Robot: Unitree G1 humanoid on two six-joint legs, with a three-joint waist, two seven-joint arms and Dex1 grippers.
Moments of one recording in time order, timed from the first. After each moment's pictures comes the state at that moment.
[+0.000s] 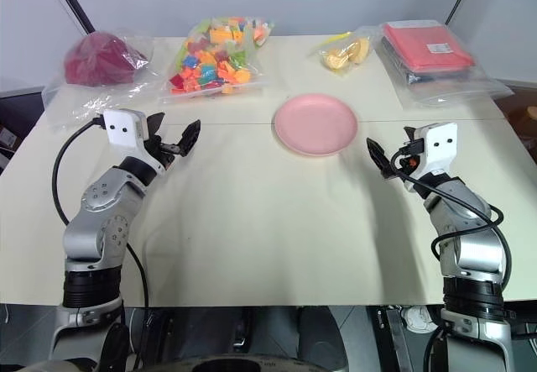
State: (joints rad) left arm -0.33 0.27 0.17 -0.24 -0.32 0.44 -0.28; right arm -0.24 -0.55 -0.29 -0.03 0.36 0.30 0.48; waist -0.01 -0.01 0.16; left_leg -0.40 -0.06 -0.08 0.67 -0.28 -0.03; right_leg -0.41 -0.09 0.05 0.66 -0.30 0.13
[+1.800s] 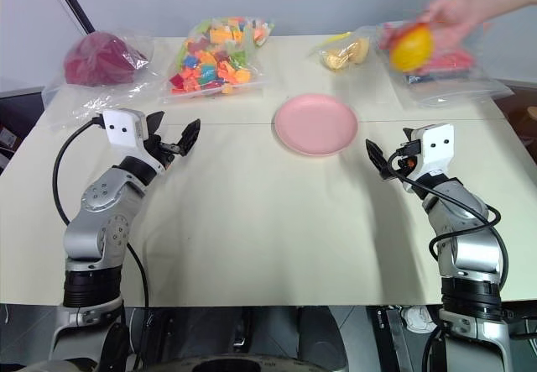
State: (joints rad) left arm -0.33 0.27 0.17 -0.23 -0.31 0.42 -0.29; right arm -0.24 -0.54 -0.29 -0.03 0.34 0.30 0.47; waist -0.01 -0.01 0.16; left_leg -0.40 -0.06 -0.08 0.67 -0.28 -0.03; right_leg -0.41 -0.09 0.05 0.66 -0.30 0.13
